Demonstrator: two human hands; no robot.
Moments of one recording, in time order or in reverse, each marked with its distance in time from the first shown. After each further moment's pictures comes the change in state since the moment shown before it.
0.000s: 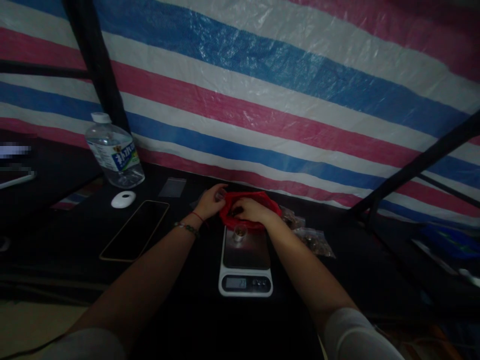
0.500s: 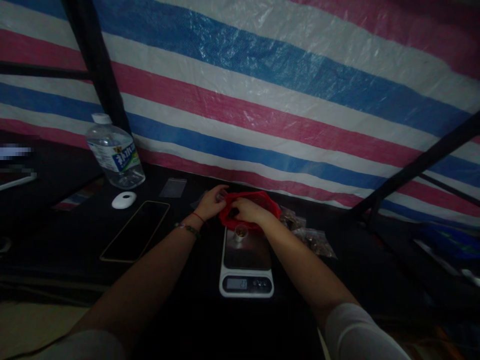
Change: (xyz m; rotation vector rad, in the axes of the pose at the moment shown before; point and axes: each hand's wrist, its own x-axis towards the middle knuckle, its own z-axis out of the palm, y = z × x) left_hand 0.000 -0.005 0.002 -0.020 -0.013 0.041; right_hand 0.017 -0.005 0.009 -0.141 -0.049 0.057
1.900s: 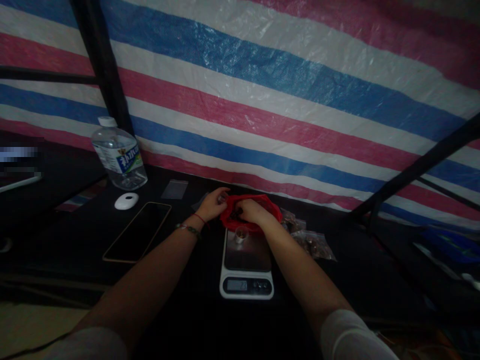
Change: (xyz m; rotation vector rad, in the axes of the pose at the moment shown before) left_hand 0.002 -0.008 0.002 0.022 -0.019 -0.026; right_hand -0.007 0.004 -0.003 -0.079 0.020 0.163
